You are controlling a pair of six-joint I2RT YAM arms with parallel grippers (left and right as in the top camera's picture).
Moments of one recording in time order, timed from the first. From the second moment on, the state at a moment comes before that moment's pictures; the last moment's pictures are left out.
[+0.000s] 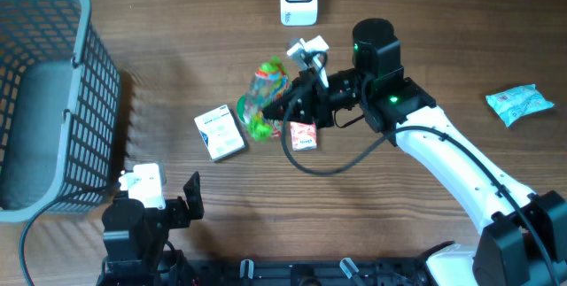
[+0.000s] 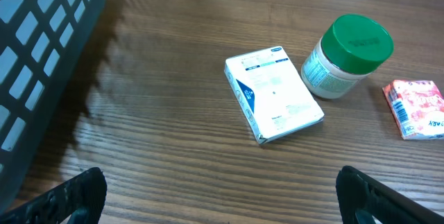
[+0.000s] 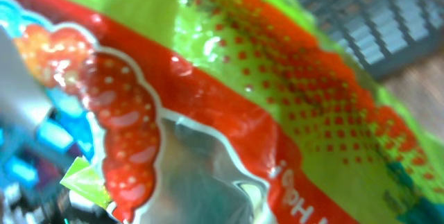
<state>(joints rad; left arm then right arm) 0.05 0.15 0.42 -0.90 0.05 -0.10 0.45 1.55 1.08 0.08 -1.32 0.40</state>
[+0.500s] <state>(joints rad) 0.05 0.15 0.42 -0.90 0.05 -0.10 0.42 2.08 1.54 0.11 -0.59 1.20</state>
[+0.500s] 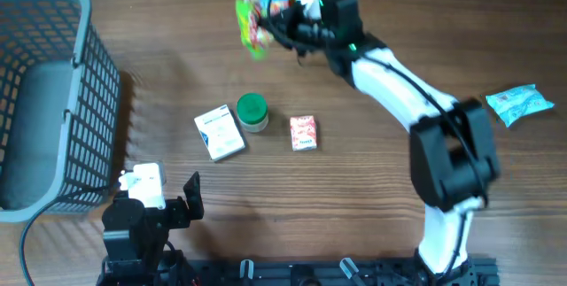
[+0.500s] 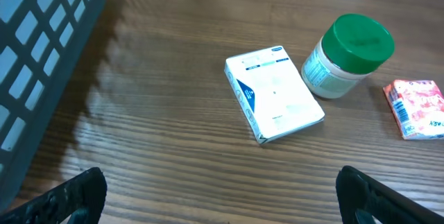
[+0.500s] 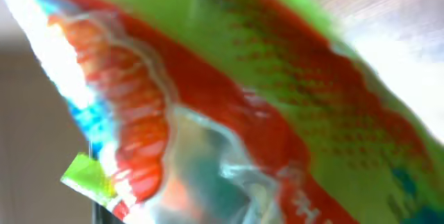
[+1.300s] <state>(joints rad) 0.05 0.15 0.42 -0.90 0.05 -0.10 0.31 2.50 1.94 0.41 -0.55 1.36</state>
